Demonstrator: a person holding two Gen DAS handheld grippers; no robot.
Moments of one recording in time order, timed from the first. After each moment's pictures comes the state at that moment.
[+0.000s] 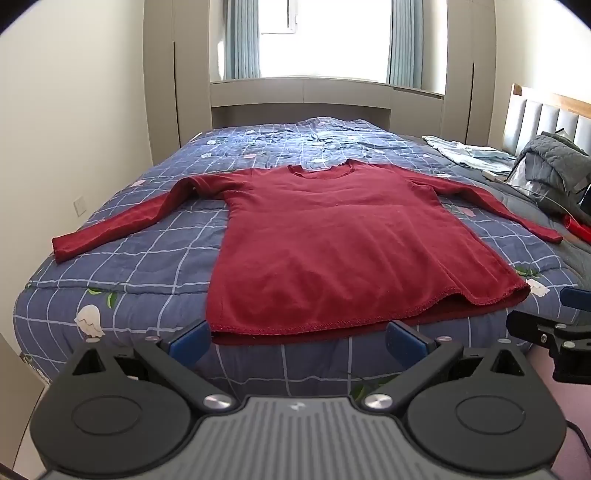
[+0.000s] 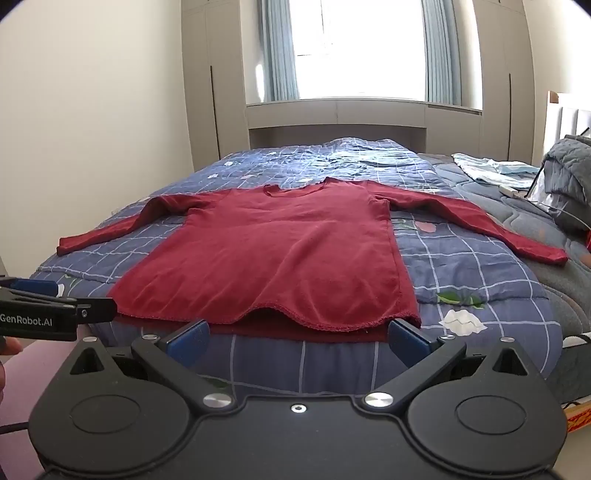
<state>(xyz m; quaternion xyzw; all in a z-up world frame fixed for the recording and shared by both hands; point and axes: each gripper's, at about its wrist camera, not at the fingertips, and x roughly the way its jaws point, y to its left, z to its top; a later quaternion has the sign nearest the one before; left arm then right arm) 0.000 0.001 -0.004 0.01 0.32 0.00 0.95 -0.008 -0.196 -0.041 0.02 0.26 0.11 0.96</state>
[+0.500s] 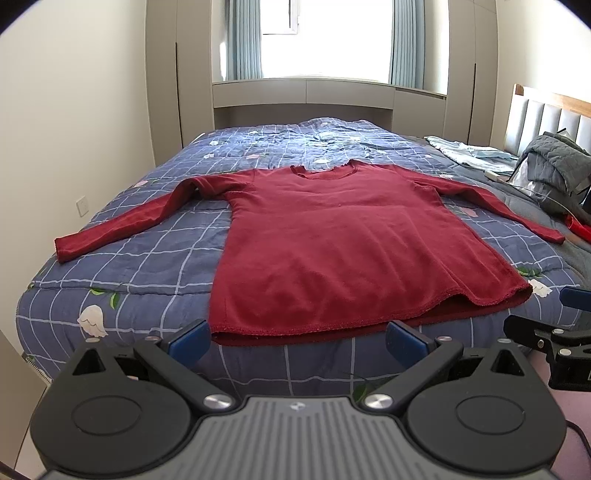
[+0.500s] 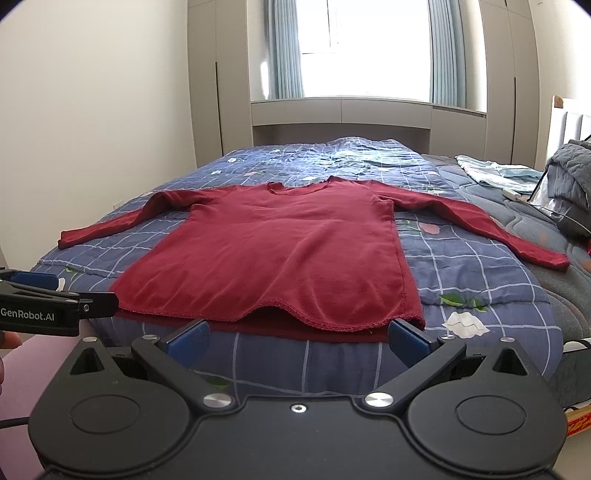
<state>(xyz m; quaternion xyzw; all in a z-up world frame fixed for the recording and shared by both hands) 0.000 0.002 -0.001 0.01 0.32 0.00 0.95 -0.008 -0.194 -0.039 0.01 0.27 0.11 0.96</state>
